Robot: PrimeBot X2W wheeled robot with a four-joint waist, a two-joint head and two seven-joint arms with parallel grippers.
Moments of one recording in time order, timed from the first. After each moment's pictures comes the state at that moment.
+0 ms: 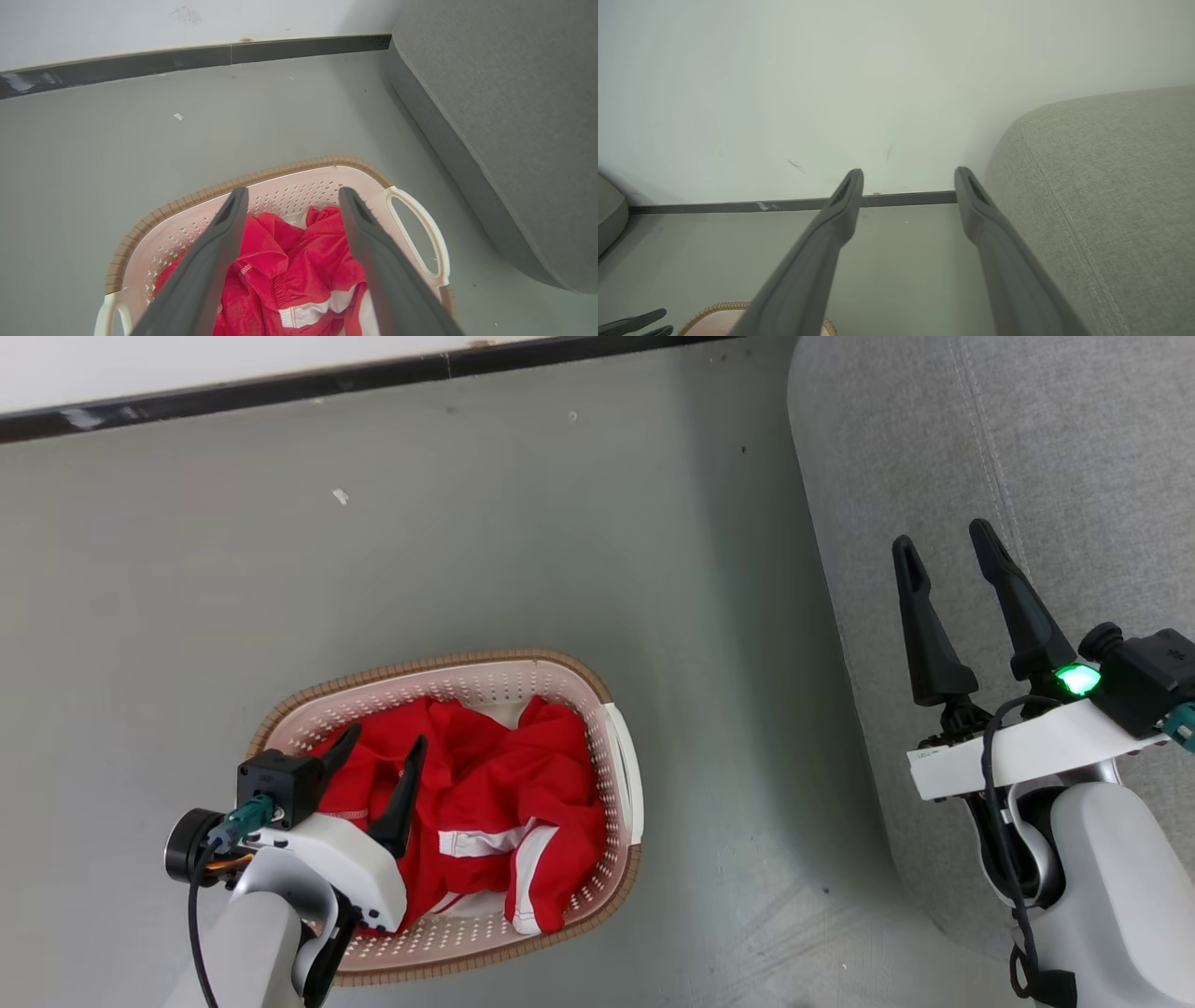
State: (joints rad) left arm -0.39 0.10 -0.25 0.52 -0.34 -0.12 -0.15; right arm -0.33 -0.06 0.05 0.04 0.20 0.13 -0.25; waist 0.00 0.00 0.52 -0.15
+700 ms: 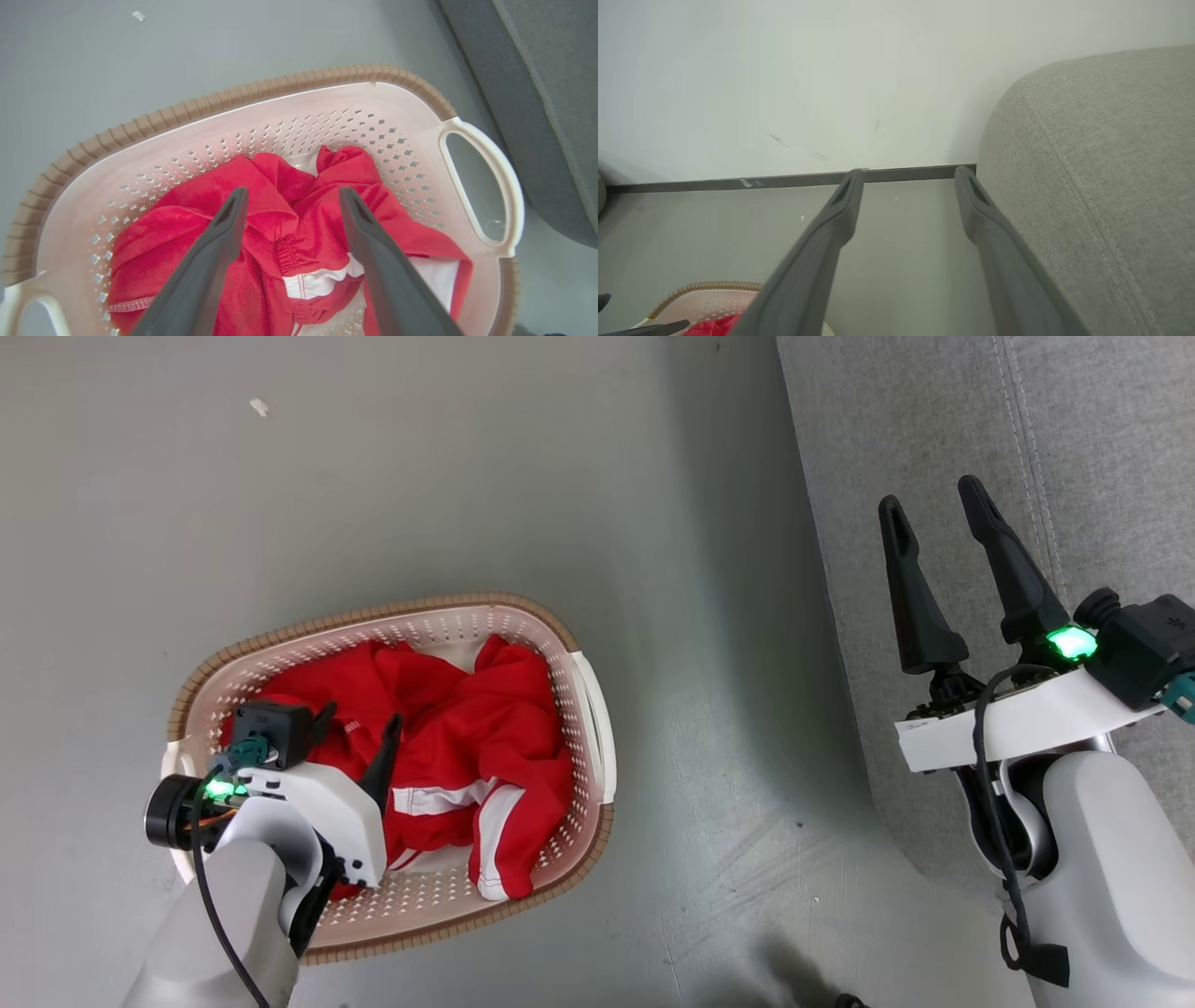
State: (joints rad) left arm -0.56 0.10 -0.28 0.74 -0.33 -0.12 -0.07; right arm -0.40 -0.06 0.08 0.02 0.20 0.13 -0.26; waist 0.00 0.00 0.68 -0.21
